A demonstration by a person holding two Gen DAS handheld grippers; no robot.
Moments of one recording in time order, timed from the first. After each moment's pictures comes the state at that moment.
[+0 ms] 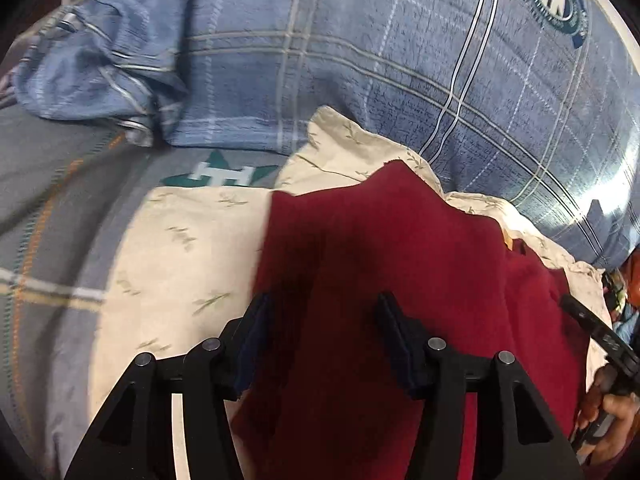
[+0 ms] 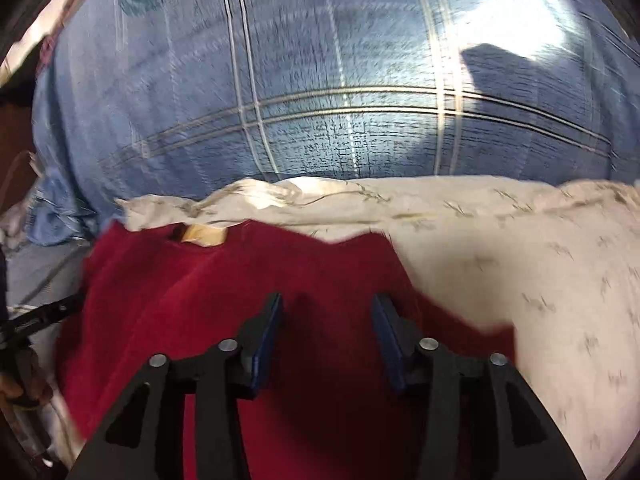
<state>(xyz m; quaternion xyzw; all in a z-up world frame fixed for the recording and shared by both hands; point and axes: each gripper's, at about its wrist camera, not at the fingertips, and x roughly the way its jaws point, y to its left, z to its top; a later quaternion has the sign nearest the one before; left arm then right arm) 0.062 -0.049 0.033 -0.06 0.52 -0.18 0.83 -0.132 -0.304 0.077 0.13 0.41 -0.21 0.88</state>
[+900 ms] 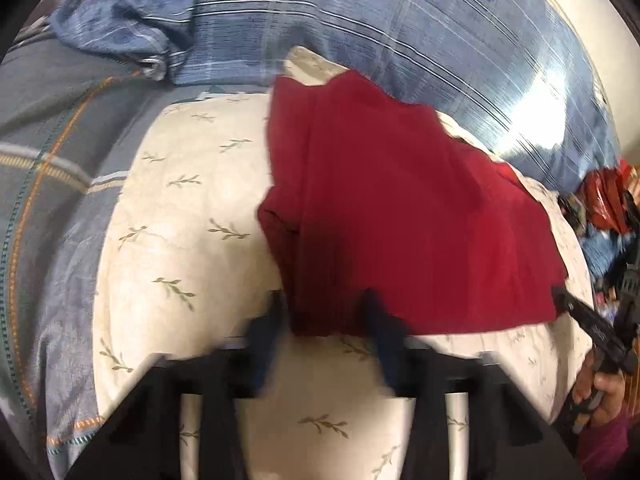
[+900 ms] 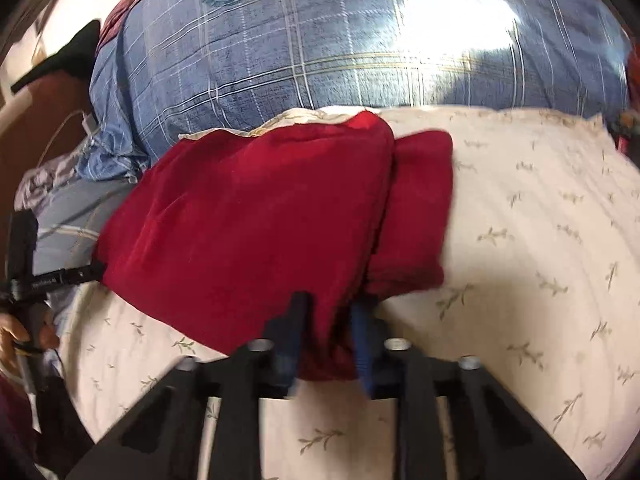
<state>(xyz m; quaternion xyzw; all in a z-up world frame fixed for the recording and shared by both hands) -0.045 0.020 0.041 -0.05 0.53 -0.28 0.80 -0.266 -0.225 0.059 0.10 0.40 -0.19 0.89</state>
